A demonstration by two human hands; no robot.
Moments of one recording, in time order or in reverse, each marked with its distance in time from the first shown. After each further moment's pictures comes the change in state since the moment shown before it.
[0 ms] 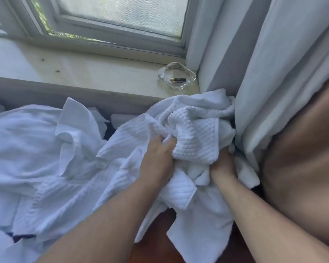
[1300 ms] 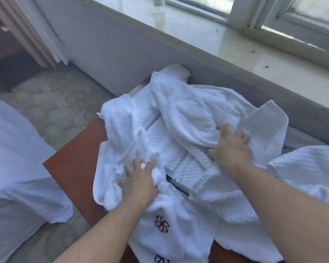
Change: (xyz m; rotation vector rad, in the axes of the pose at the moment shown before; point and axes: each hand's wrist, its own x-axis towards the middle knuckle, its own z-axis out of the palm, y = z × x) left_hand -0.250 -0.289 -0.217 0.486 -0.082 -0.975; right_hand -0.196 -0.261 0.258 -0.638 -0.282 -0.749
